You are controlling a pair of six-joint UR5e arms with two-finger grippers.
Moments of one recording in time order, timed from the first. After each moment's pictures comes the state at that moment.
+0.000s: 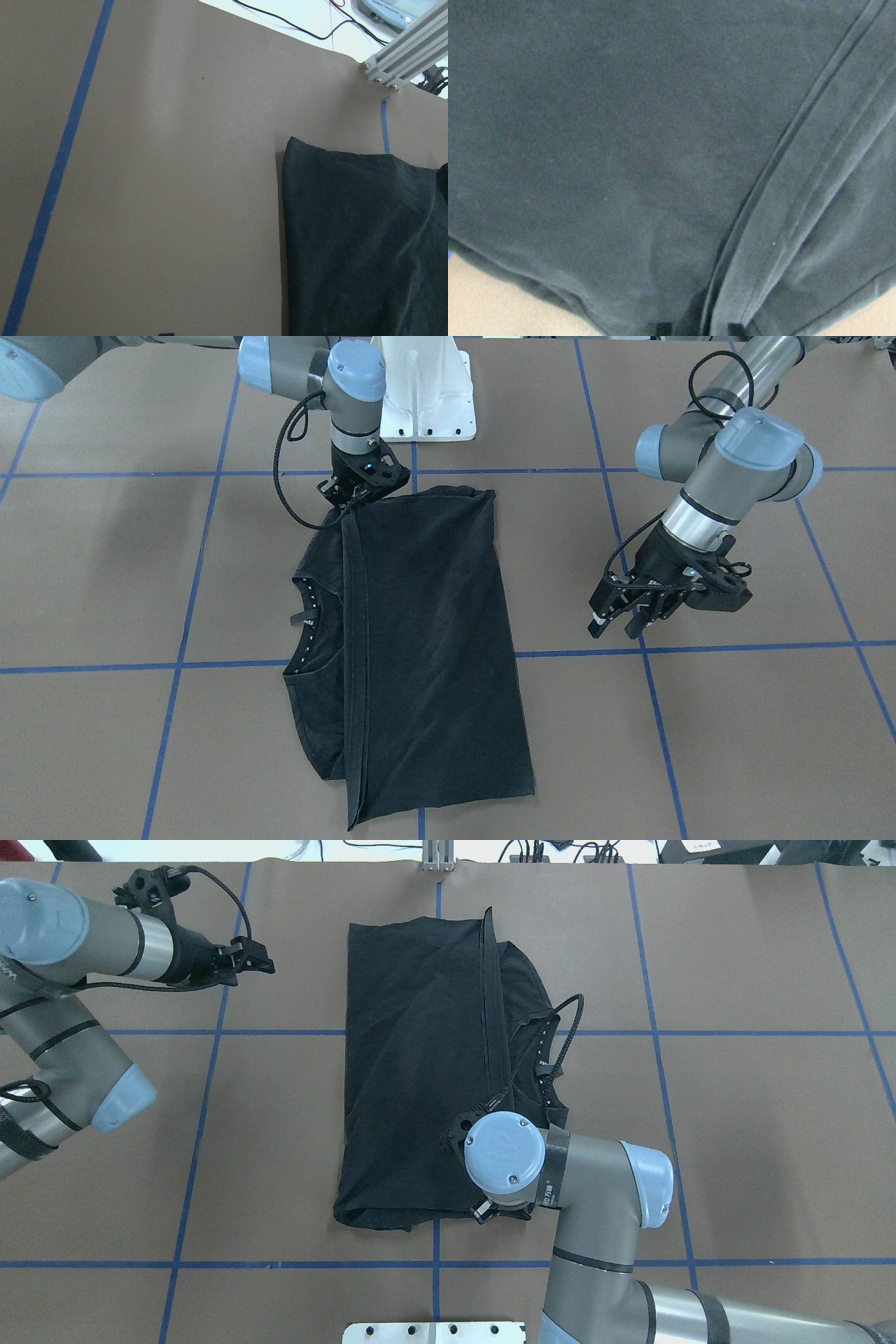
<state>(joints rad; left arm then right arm) -0.88 -1.98 -1.59 -2.30 -1.95 -1.30 0.31 -0.98 1.80 -1.80 1.72 0.65</state>
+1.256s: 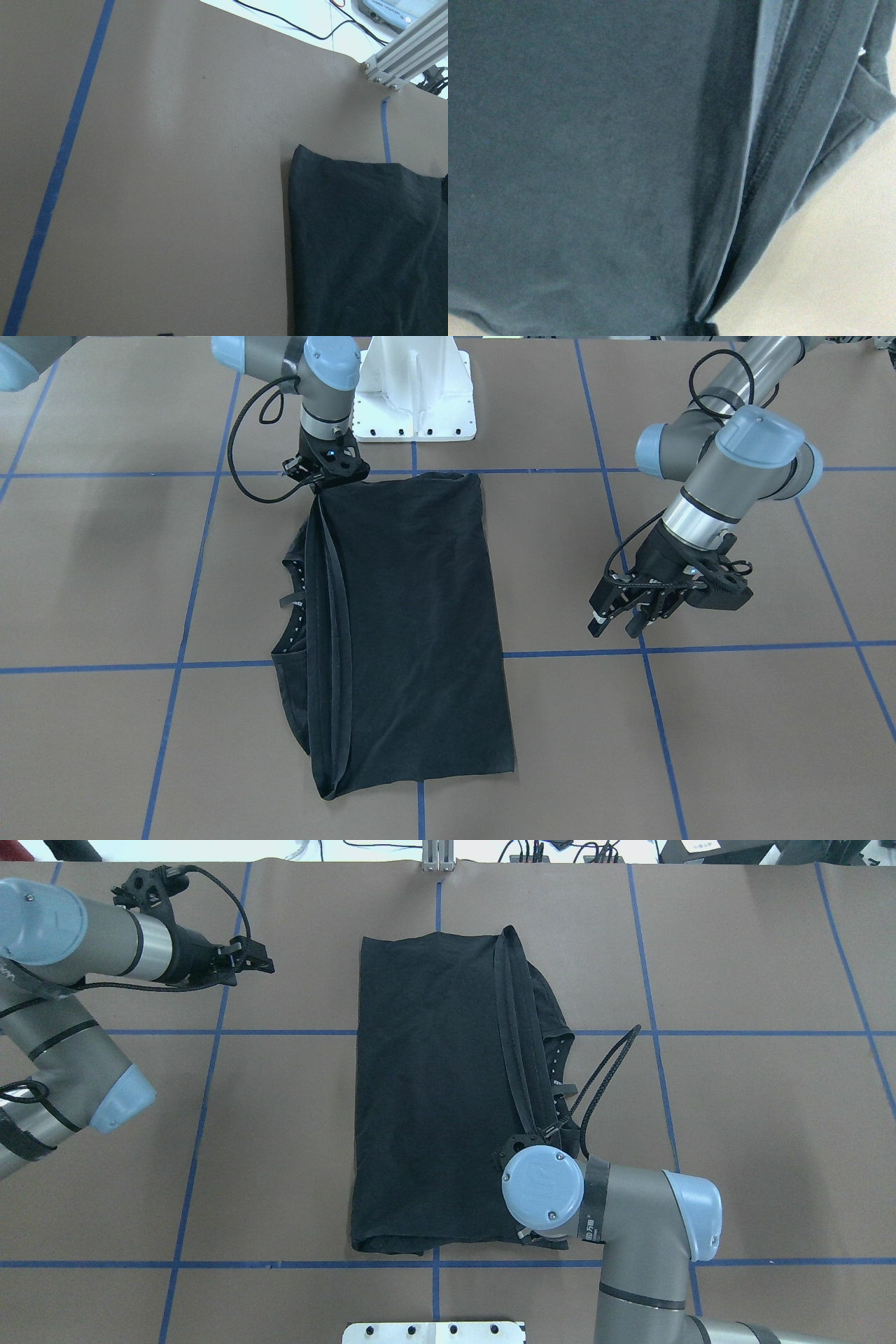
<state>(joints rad) -0.88 -1.98 -1.59 -2.30 -1.95 -1.30 0.26 -1.10 1.92 -1.92 1.71 0.93</state>
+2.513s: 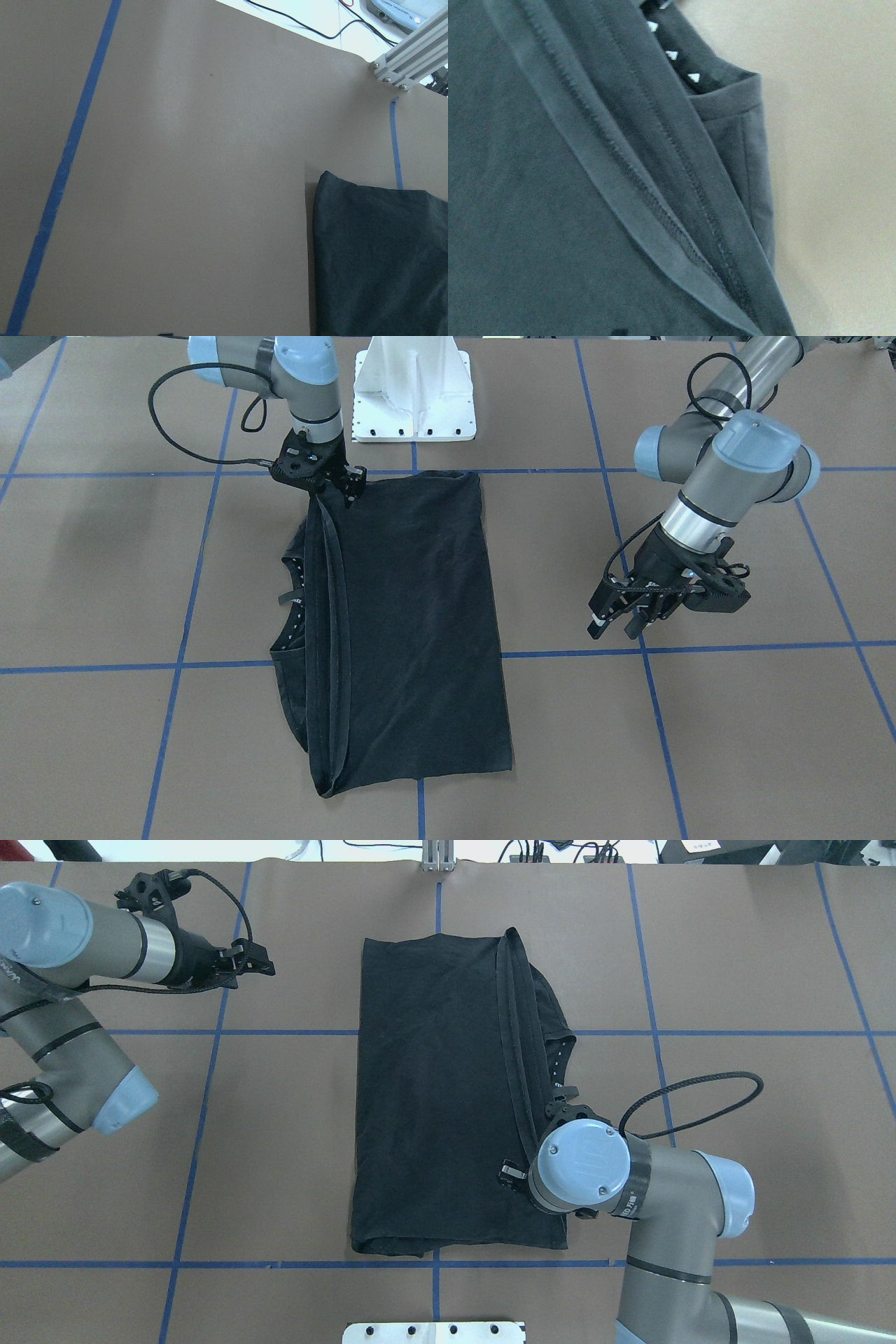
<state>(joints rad) -0.88 -1.98 -1.58 -2.30 -1.95 -1.31 0.32 -1.18 1.93 -1.59 1.73 1.85</state>
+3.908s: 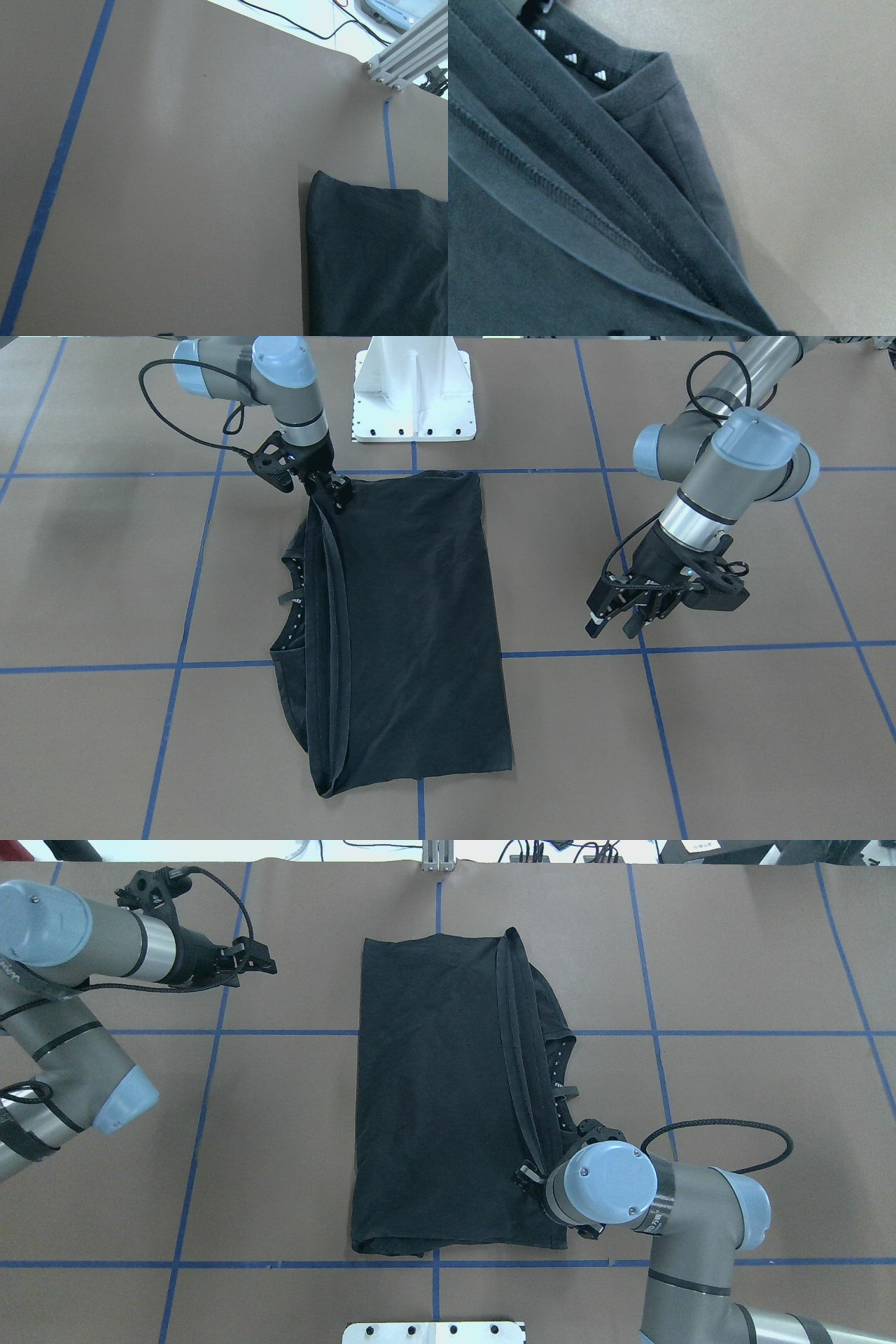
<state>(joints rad) -0.88 -1.98 -1.59 -2.30 -1.95 -1.31 0.30 -1.24 1.92 -1.49 1.71 2.06</state>
